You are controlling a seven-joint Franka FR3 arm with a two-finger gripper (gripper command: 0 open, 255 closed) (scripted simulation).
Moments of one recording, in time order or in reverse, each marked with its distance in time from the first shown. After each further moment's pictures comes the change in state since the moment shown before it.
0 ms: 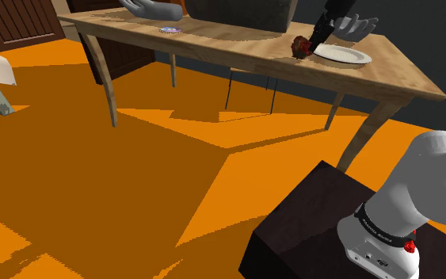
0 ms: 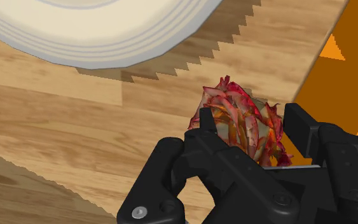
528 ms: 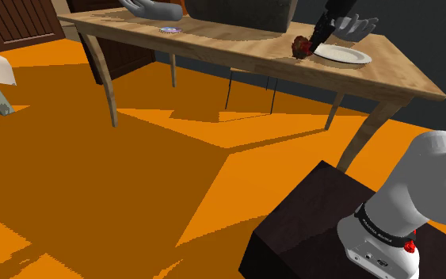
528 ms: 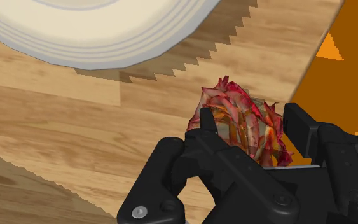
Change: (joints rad) arm -0.001 -0.006 0.002 -0.001 -0.002 -0.007 0.001
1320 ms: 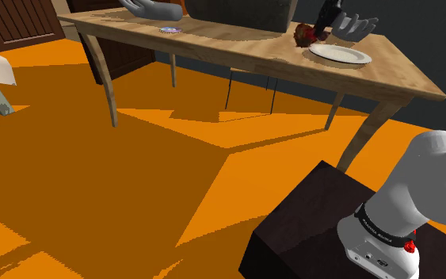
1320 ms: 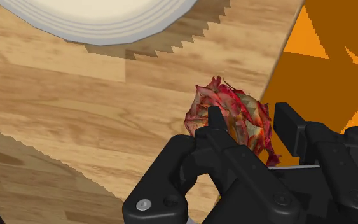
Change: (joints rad) arm 0.017 0.039 0.005 0.168 0.020 -0.165 0.004
